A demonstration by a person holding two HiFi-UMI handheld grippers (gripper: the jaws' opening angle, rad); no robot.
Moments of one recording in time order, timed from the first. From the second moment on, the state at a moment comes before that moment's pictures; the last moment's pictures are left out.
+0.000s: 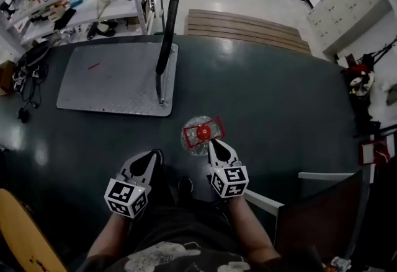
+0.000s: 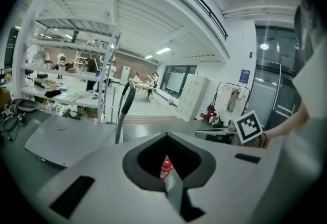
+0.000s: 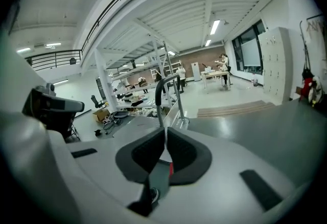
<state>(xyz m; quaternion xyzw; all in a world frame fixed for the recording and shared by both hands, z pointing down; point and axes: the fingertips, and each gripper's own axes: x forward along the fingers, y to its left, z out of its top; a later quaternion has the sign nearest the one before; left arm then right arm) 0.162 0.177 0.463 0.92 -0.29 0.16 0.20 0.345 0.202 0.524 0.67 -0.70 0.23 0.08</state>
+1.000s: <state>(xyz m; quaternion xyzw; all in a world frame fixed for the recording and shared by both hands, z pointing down) 0.207 0.077 0.687 0.91 -0.13 0.29 0.27 0.299 0.132 0.787 0.61 -0.62 0.42 0.25</state>
